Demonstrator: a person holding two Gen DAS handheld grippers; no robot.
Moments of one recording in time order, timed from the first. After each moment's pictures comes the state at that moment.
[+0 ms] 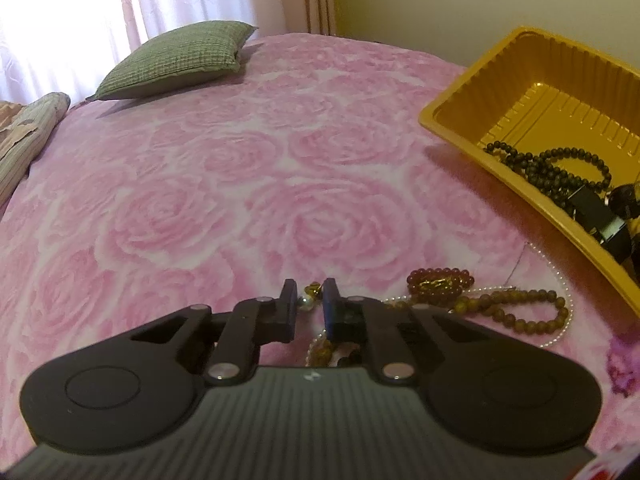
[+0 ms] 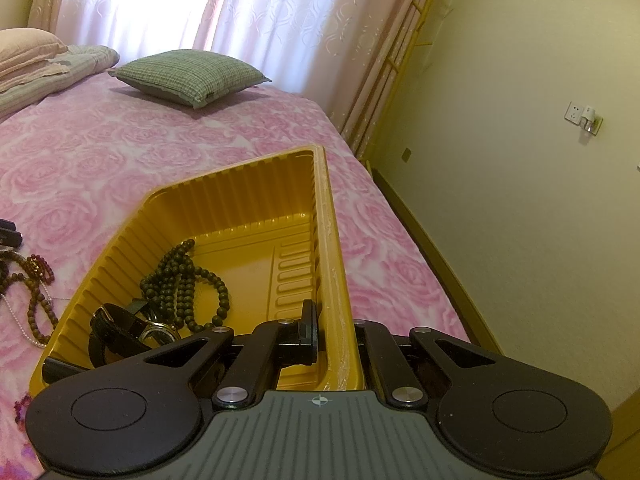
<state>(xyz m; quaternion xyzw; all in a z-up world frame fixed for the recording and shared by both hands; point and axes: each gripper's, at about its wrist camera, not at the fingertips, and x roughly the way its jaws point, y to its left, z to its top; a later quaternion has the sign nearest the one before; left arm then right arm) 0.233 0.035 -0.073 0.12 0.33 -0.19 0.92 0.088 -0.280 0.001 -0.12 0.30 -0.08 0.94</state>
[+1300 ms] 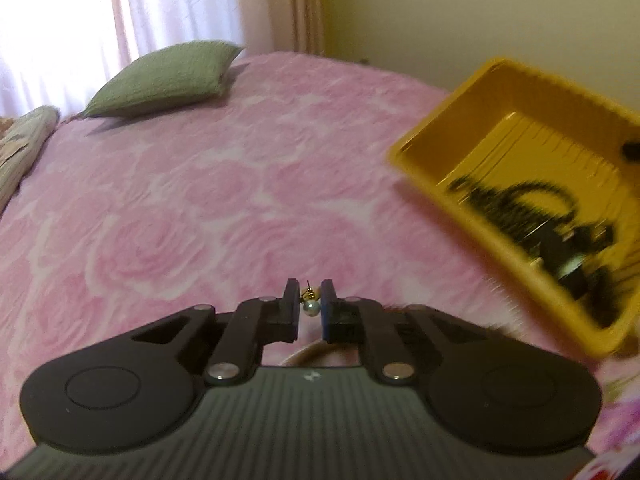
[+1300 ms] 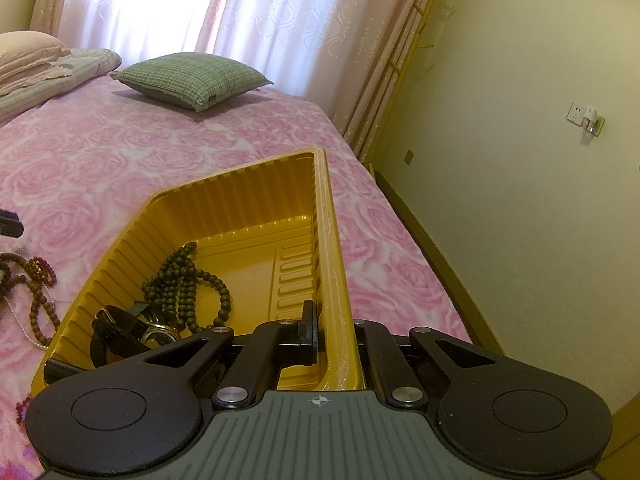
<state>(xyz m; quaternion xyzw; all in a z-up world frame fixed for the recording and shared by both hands) 0.219 0.013 -0.040 0.10 0.31 -0.22 0.92 0.087 -0.278 0.005 -0.12 0.30 -0.08 0.94</state>
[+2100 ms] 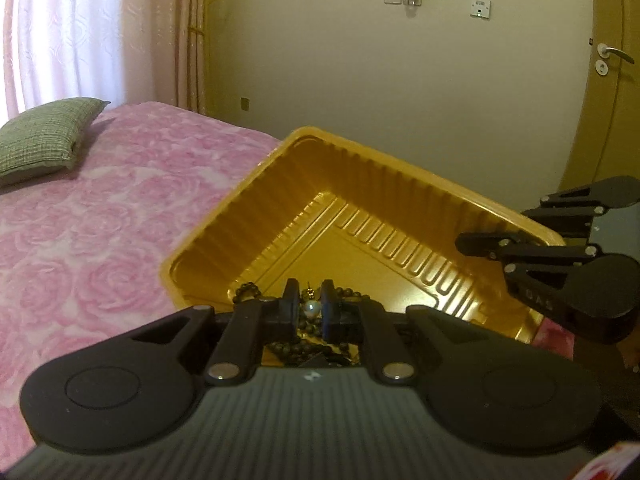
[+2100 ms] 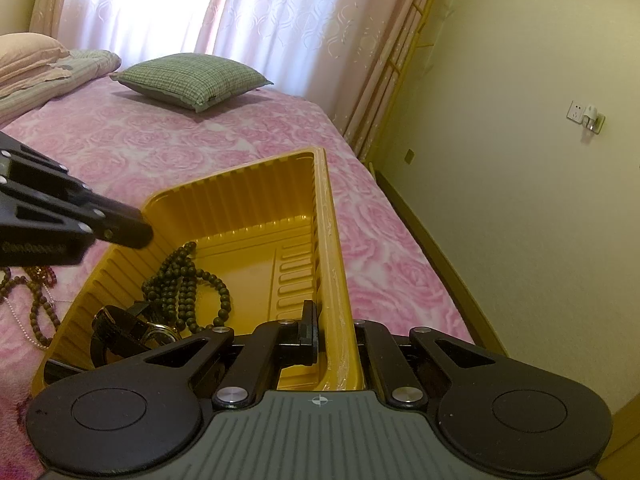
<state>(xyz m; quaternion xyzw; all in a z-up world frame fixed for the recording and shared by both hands) 0.202 -0.124 0.003 0.08 0.27 -0.38 0.88 0.087 -0.280 0.004 -0.12 0.30 -0.08 0.94</state>
